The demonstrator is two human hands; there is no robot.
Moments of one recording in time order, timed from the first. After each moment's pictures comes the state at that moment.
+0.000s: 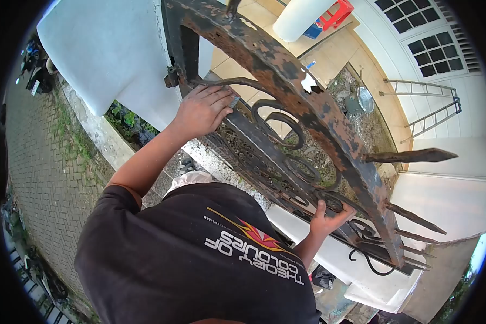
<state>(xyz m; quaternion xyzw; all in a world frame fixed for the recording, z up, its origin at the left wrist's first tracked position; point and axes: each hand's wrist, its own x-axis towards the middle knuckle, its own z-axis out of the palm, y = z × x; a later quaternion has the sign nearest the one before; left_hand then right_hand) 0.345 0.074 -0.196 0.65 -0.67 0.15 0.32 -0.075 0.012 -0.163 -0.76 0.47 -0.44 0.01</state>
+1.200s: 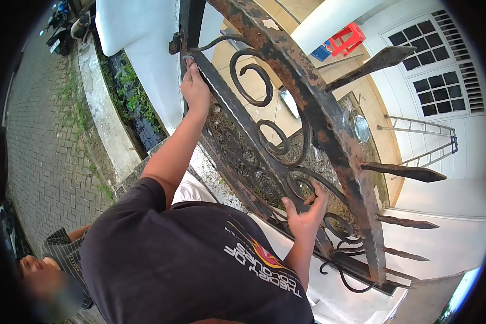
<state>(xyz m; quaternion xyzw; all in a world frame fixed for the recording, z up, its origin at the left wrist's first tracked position) 0.260 0.023 -0.237 0.60 -0.06 0.07 0.79 -0.113 0.000 -0.123 -0.86 0.38 -0.27 0.20</state>
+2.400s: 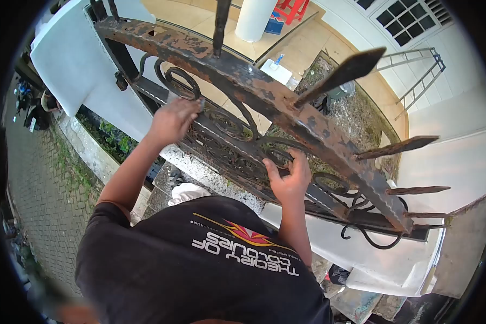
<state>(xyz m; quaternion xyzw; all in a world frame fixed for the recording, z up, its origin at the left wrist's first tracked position) 0.232 0.067 -0.176 0.63 -0.70 0.11 0.33 -0.094 -0.004 -0.144 -0.78 0.39 -0.44 0.21</state>
